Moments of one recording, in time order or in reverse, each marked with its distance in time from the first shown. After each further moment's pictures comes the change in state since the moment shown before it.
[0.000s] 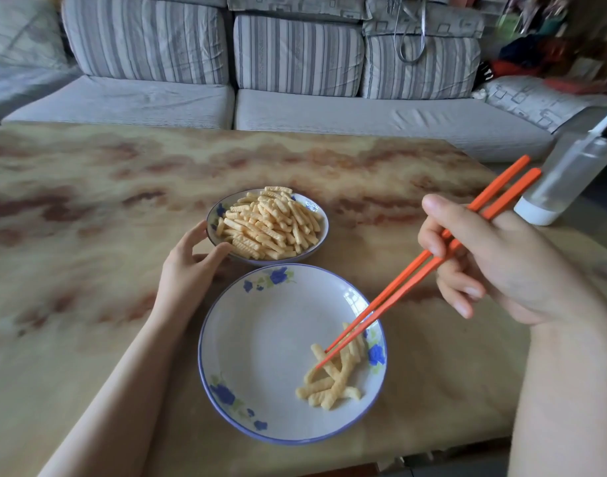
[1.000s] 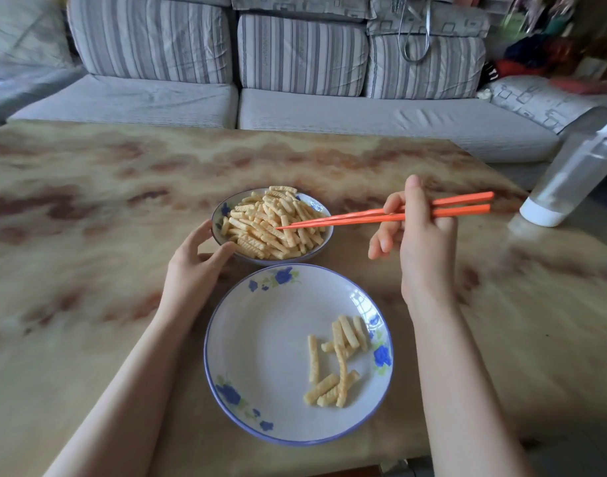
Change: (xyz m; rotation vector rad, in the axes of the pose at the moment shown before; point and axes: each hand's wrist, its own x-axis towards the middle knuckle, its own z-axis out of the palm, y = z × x) left_hand -0.002 0.002 0.001 -0.044 0.010 -0.036; right_hand 0.056 0.040 0.060 0.358 0.531 -0.126
